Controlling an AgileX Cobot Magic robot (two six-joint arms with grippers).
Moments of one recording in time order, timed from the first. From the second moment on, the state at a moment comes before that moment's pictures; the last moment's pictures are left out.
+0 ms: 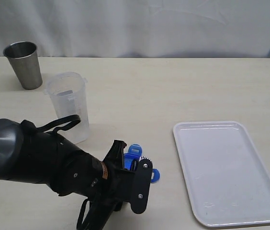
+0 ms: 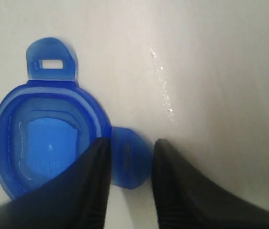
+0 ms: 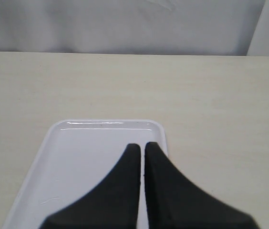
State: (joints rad) left arm -0.78 1.87 -0.79 -0.27 0.14 1.21; right arm 0.02 0.00 0.00 0.03 0.34 -0.04
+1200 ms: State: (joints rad) left arm -0.78 1.78 -0.79 -0.27 0.28 1.20; right arm 0.02 0.00 0.00 0.03 0.34 -0.04
